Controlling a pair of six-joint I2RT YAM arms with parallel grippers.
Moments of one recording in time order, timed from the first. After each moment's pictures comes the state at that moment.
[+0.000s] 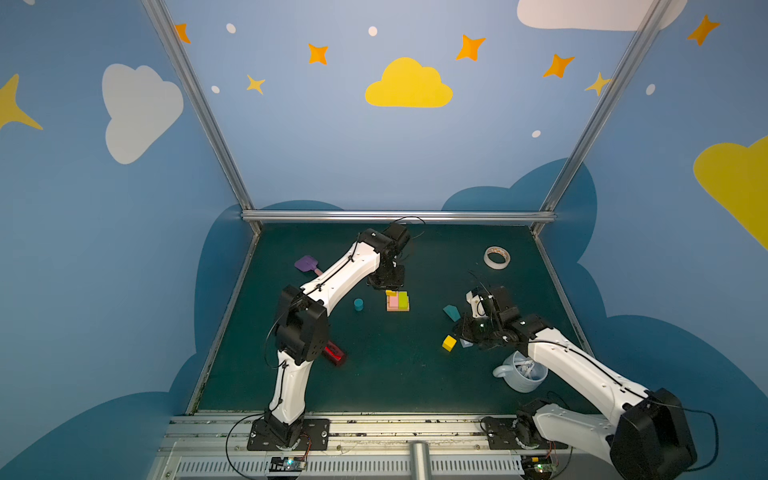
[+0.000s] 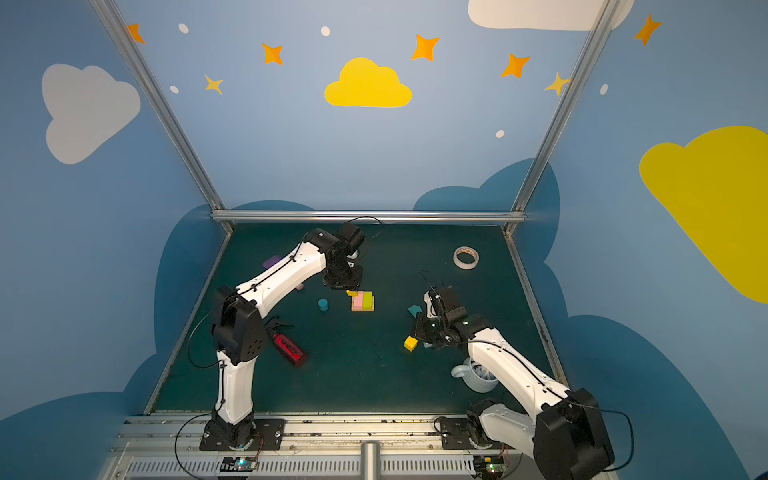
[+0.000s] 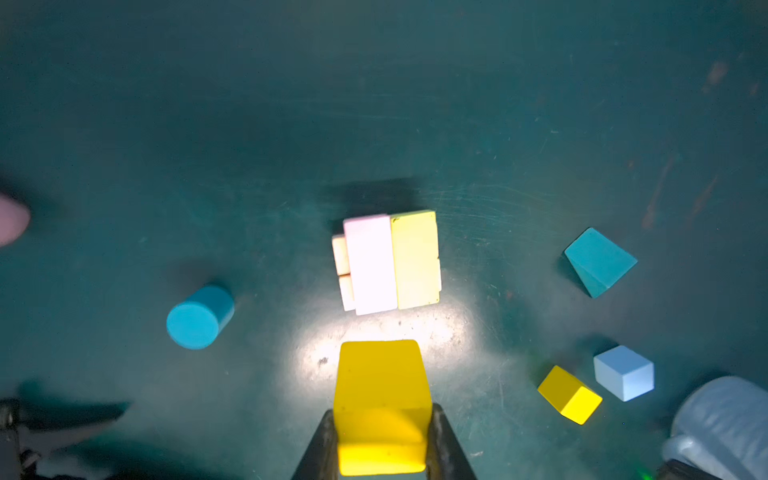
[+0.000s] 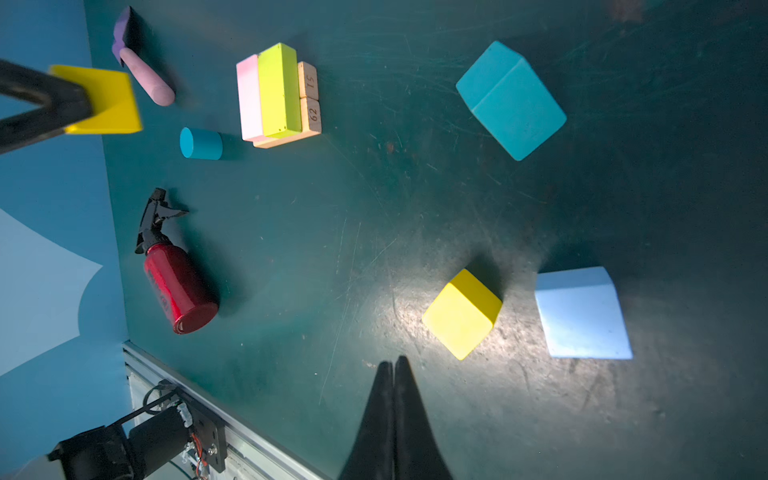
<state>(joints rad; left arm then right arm) -0.59 2.09 1.99 -1.23 0.06 -0.47 0.49 1.13 0.71 -0.54 -0.28 0.67</state>
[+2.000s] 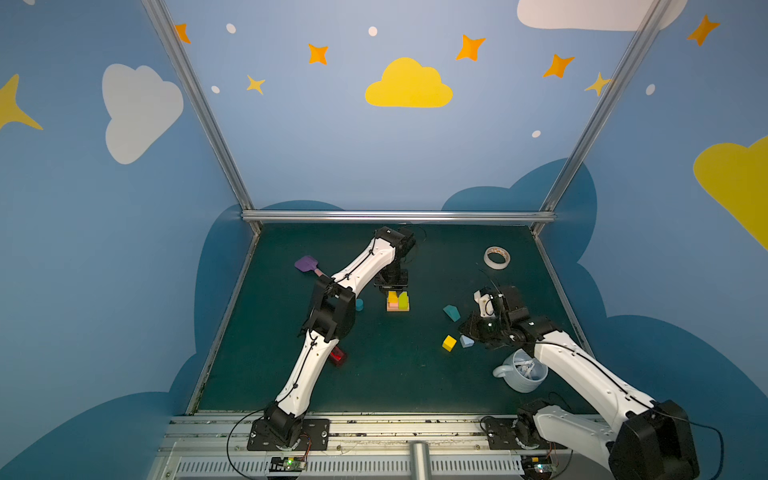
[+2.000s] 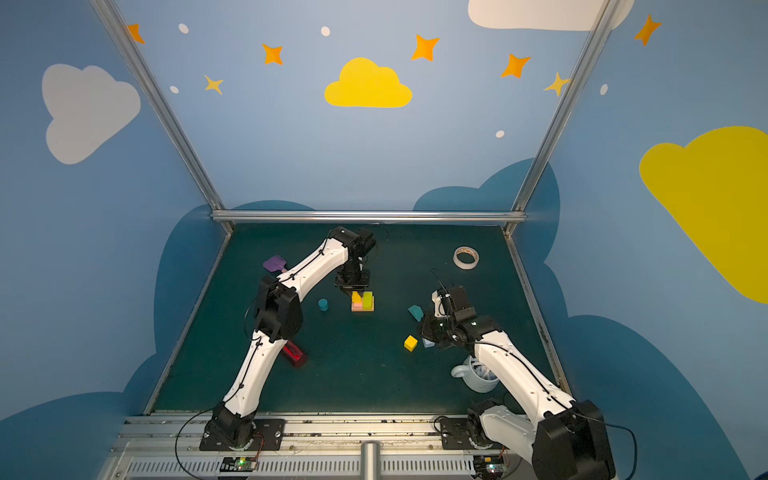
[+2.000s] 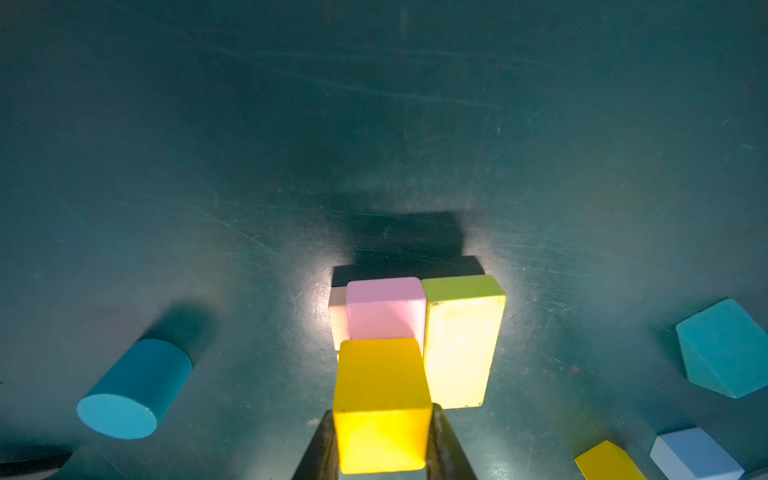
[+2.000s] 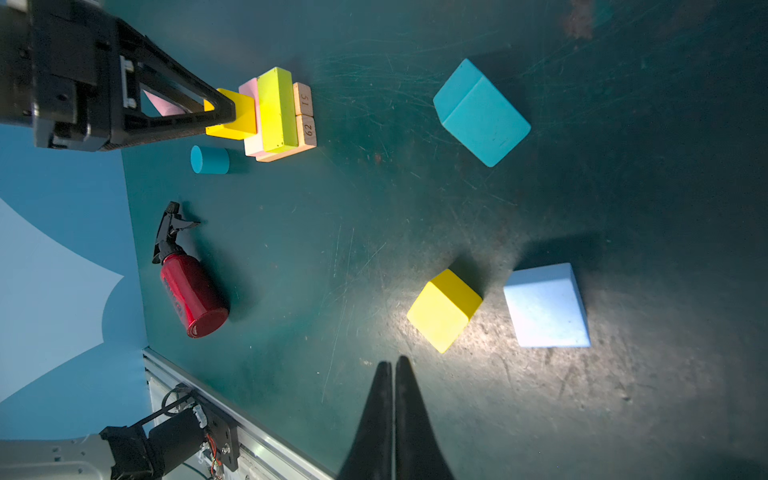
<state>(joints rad) -0.56 2.45 2.34 -1.45 0.08 -0.53 0.41 1.10 0.69 -0.55 -0.33 0.65</state>
